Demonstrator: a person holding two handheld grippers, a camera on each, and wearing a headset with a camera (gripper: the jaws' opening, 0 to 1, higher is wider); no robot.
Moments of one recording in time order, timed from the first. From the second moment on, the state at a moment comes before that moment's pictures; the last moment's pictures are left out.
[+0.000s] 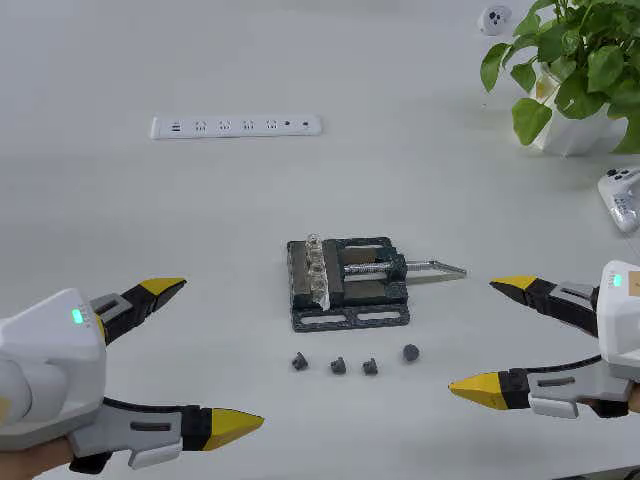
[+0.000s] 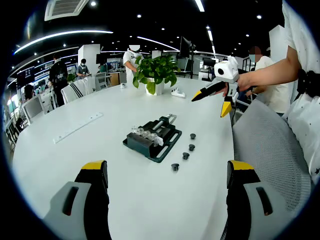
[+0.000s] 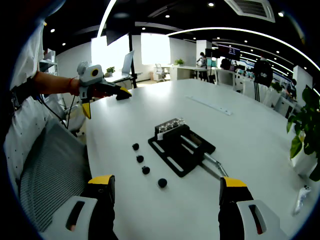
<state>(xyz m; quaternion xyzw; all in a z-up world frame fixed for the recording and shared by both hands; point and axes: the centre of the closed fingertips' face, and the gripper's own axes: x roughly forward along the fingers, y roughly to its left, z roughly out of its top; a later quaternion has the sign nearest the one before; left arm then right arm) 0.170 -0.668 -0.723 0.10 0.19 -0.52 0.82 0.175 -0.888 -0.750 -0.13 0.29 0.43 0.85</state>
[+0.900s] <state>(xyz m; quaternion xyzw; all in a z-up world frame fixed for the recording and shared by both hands) 0.165 -0.675 -0.719 0.10 0.19 -0.53 0.82 0.169 -0.894 -0.748 -0.14 0.29 0.43 0.84</state>
